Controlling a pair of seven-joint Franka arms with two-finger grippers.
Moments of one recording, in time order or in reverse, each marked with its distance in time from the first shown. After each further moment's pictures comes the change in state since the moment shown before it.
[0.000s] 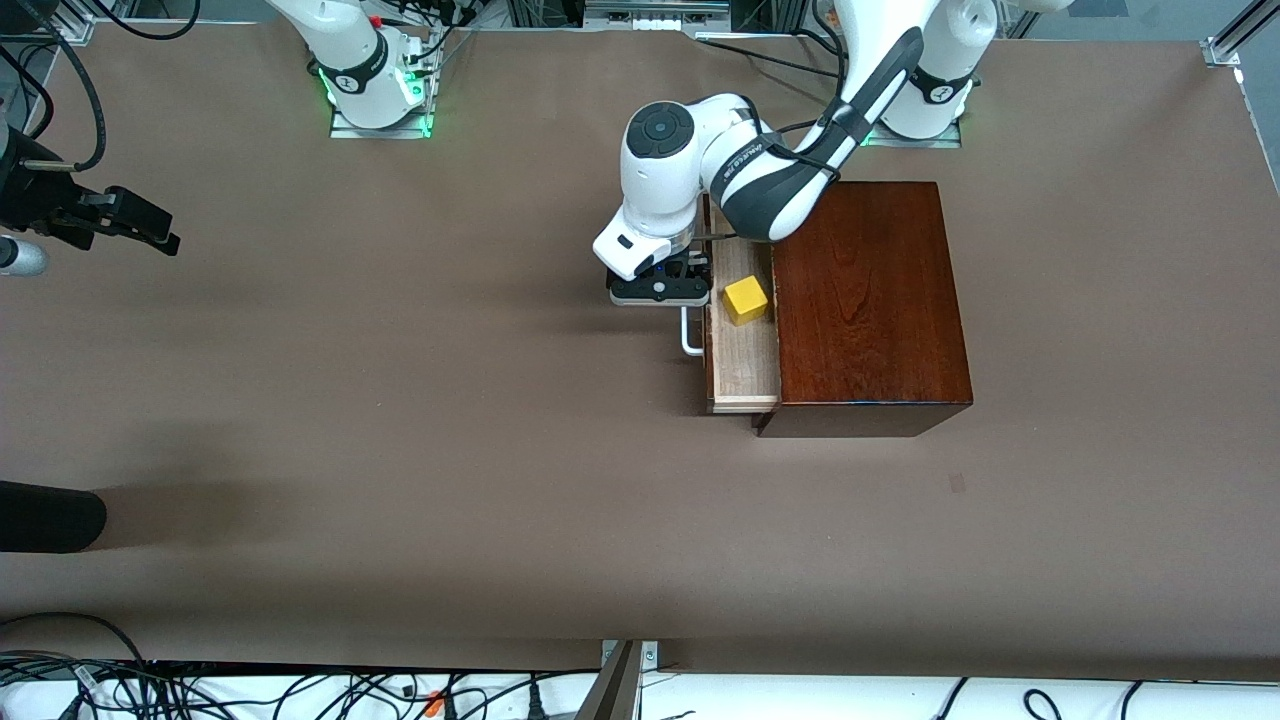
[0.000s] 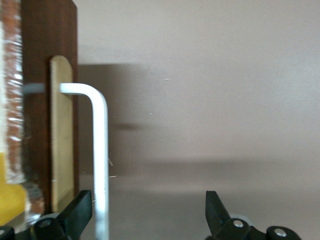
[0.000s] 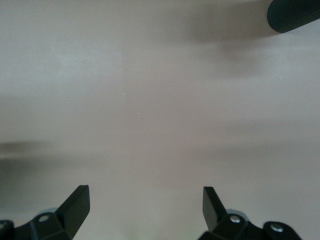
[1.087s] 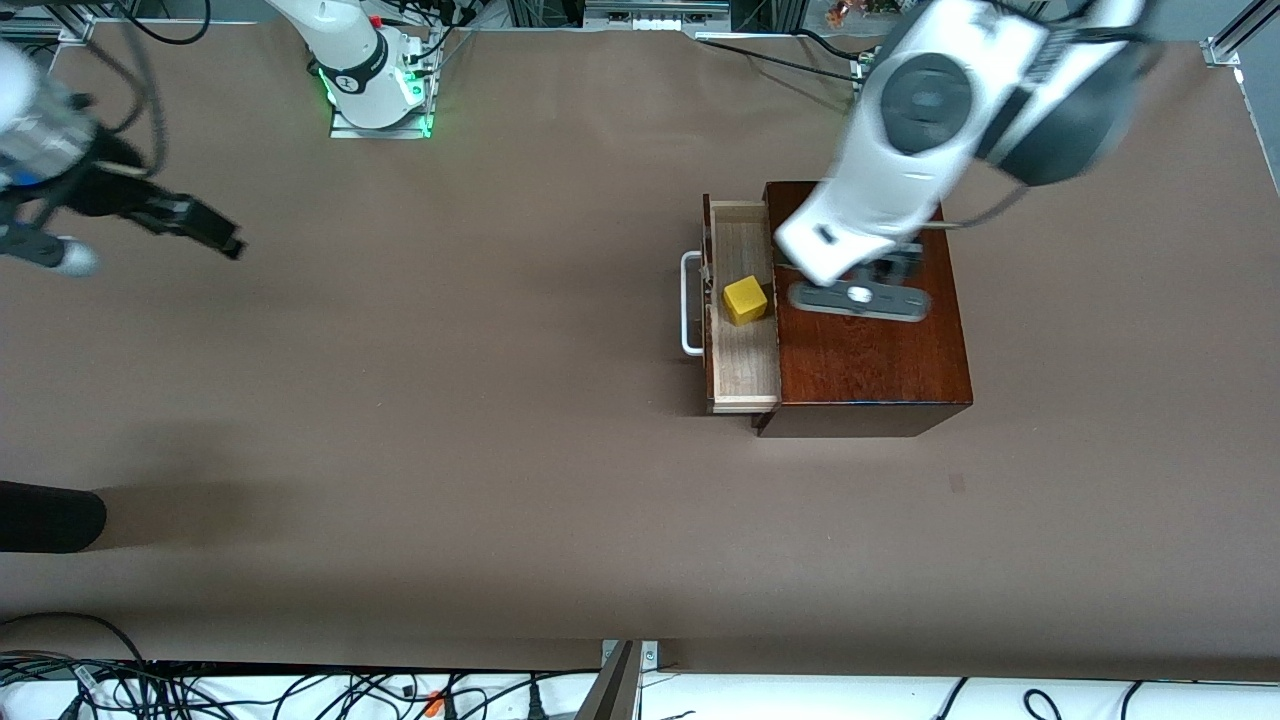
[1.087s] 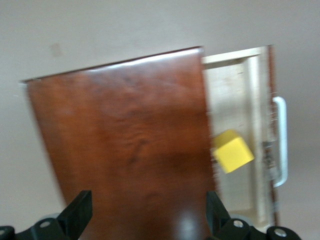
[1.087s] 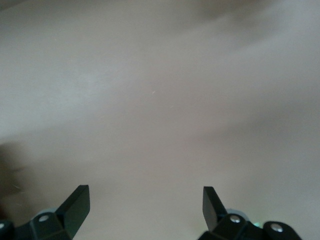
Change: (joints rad) left arm 0.384 -0.268 0.010 0.190 -0.201 -0.643 0.701; right arm 0.007 -0.002 0.198 0.016 0.034 -0.001 0.558
